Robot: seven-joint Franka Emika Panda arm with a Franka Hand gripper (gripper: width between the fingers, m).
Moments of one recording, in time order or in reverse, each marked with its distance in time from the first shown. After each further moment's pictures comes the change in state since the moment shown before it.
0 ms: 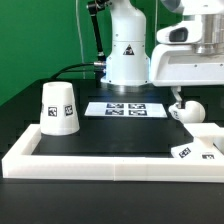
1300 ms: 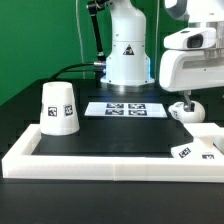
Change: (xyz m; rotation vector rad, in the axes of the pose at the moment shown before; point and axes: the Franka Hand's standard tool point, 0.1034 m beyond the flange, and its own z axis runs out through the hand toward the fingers) arm -0.033 -0.017 0.011 -0.001 0.008 -0.327
